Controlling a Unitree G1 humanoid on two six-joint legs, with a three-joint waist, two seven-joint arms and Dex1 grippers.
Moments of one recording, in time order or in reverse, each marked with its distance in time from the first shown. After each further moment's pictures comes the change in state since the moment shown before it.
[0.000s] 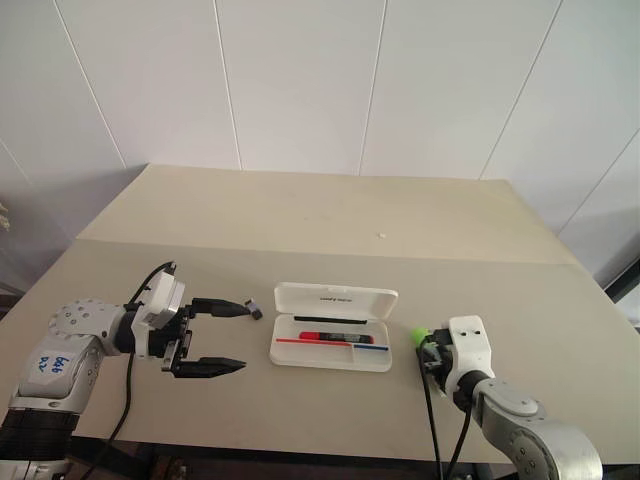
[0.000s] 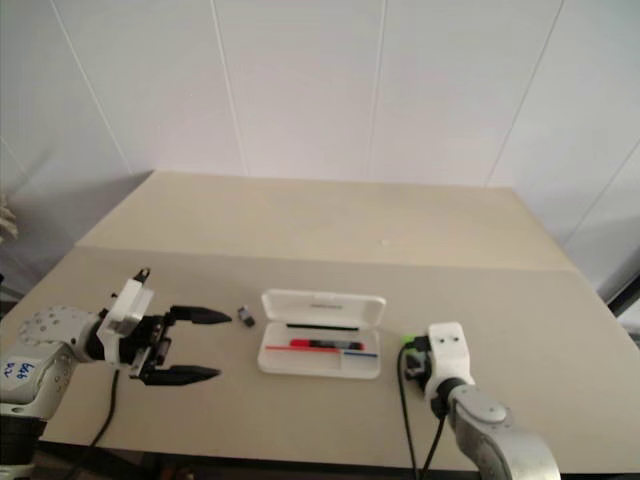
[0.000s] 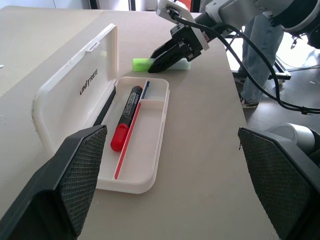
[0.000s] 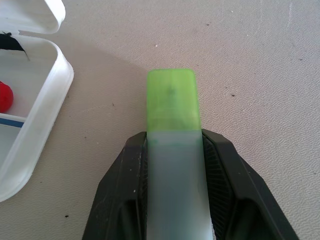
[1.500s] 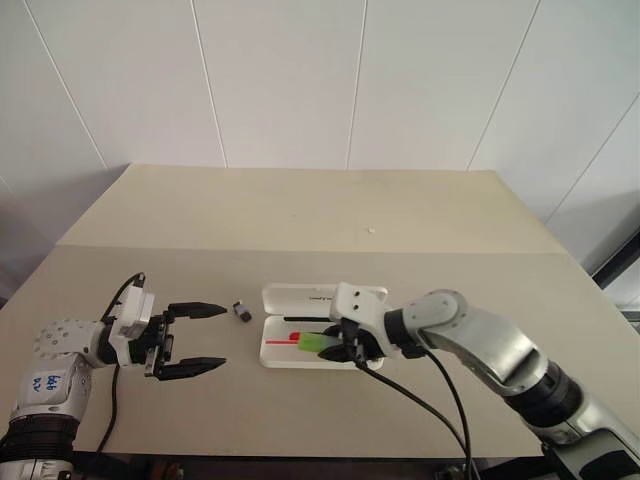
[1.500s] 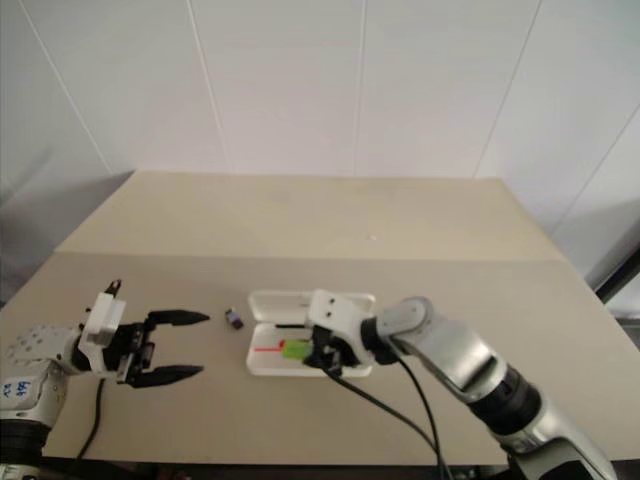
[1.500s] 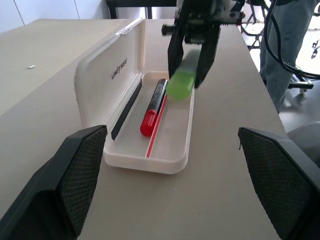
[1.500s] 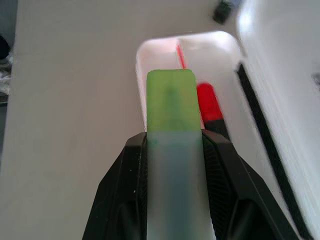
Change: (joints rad) left arm 0.023 -0.054 0.071 0.285 0.007 -0.275 -0.090; right arm -0.716 -0.290 0.649 0.264 -0.004 -0.165 0.786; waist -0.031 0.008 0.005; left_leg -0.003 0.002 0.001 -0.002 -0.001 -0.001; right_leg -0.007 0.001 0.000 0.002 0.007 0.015
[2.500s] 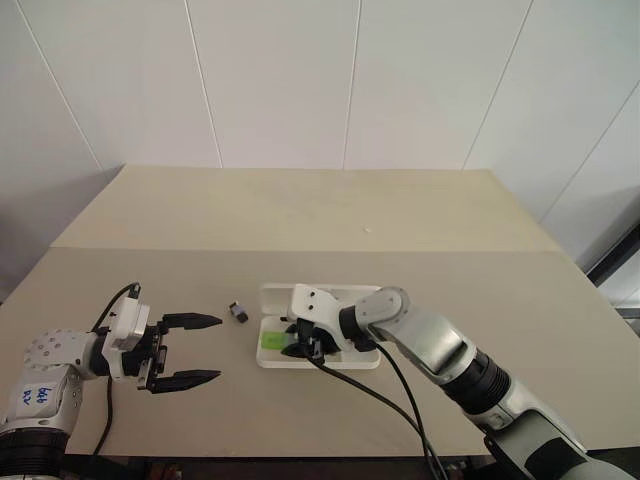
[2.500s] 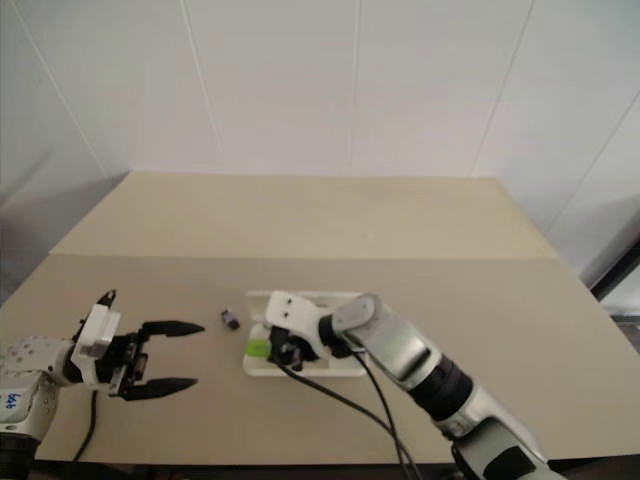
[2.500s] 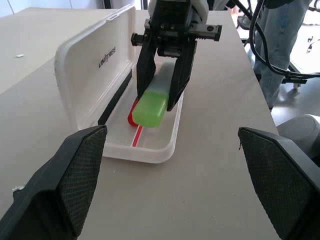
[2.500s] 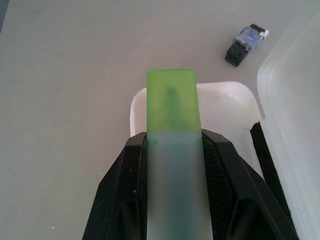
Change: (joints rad) left arm 0.062 0.019 0.007 -0.041 -0.007 0.000 0.001; right arm -0.064 0.213 0.058 0.211 -0.180 -0.112 0.055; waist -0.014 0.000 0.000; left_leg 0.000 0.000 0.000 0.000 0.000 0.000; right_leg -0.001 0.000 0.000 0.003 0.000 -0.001
